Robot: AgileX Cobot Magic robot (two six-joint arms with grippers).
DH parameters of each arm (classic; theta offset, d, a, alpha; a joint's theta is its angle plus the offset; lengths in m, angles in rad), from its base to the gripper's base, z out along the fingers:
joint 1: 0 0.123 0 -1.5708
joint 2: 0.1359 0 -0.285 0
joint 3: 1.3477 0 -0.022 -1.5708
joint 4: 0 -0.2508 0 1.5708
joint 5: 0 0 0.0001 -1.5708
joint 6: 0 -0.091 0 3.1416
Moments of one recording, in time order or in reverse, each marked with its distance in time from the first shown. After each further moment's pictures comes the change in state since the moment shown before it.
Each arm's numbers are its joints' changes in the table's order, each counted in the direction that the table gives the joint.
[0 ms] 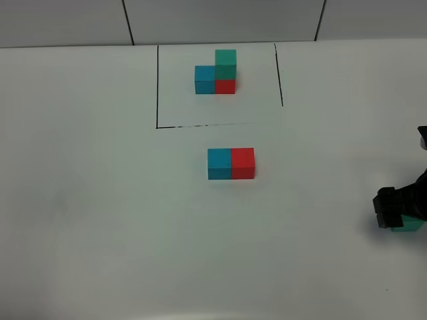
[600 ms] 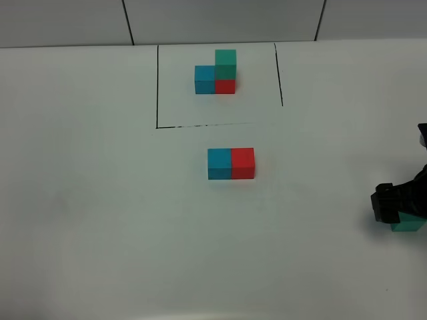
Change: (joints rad) left arm 0.000 0.000 0.000 0.000 0.000 0.000; right arm 0.000 0.000 0.020 -0.001 -0.080 -0.001
